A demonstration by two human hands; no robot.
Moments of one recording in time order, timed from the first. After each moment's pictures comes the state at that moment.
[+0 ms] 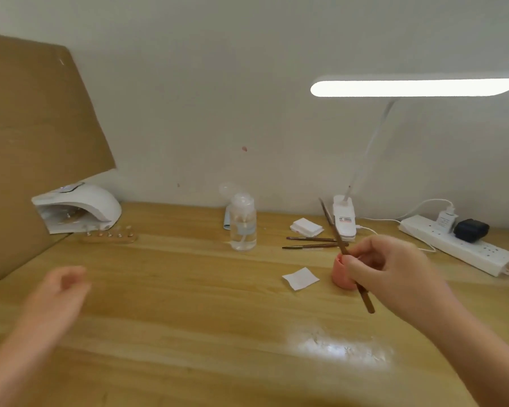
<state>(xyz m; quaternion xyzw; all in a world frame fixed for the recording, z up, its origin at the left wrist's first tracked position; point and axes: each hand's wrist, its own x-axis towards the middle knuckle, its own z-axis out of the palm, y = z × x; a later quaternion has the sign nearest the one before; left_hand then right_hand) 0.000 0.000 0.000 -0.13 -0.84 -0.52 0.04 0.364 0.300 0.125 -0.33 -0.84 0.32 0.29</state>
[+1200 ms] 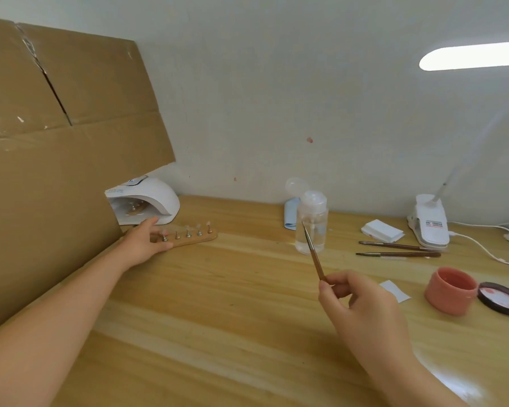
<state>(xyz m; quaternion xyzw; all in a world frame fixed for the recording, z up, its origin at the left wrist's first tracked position) -0.155 0.040 0.020 -0.24 -0.90 -0.35 -0.06 0.244 0.236 0.047 -0.33 -0.82 0.36 0.31</state>
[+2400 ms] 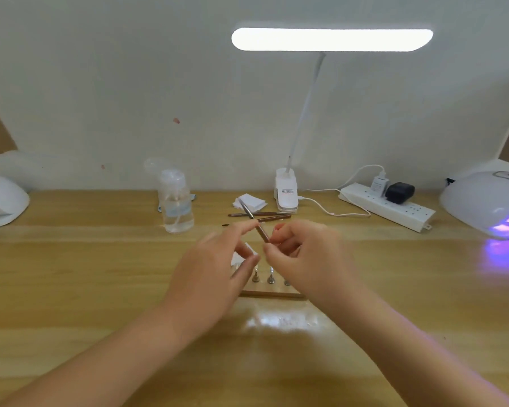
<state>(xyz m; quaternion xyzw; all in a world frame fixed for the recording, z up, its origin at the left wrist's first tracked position) 0.227 0.207 0.060 -0.58 -0.70 -0.40 0.08 0.361 0.309 0.081 -0.32 -0.84 0.26 0.35</state>
